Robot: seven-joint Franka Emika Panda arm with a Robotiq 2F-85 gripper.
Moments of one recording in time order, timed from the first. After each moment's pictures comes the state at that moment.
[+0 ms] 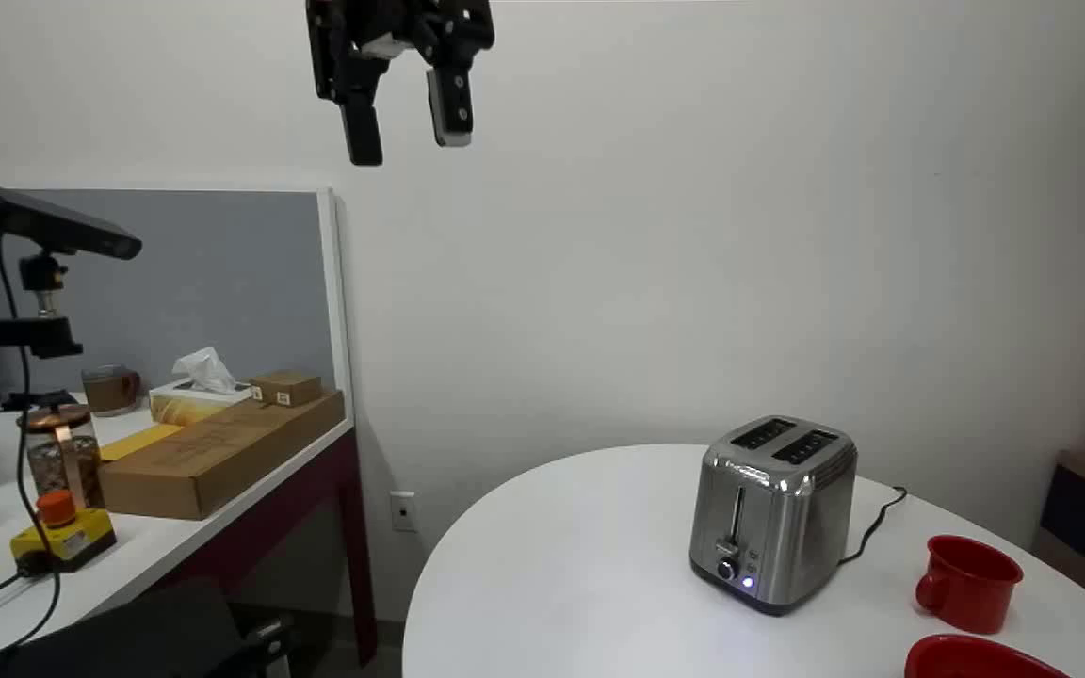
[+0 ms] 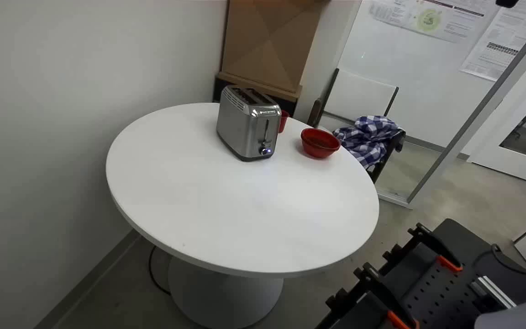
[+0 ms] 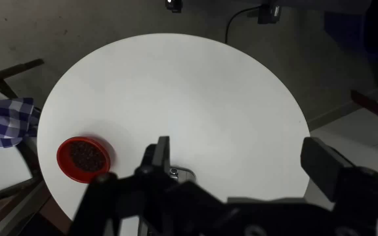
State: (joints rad) arm -0.01 -0.93 -0.01 -2.60 -0.09 1.75 -0.10
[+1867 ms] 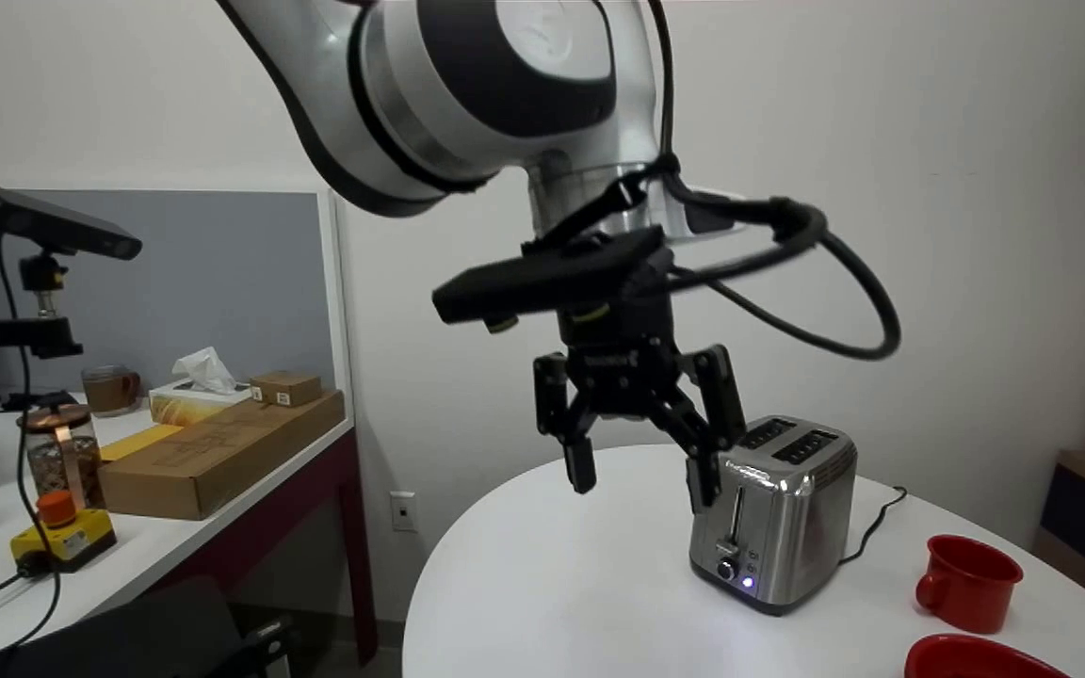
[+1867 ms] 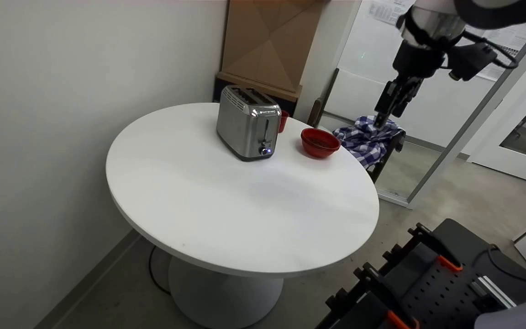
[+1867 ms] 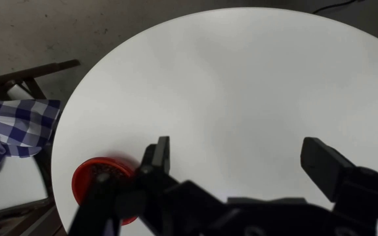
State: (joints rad) arm -0.19 -0.24 -0.09 -2.71 -0.40 2.53 -0.10
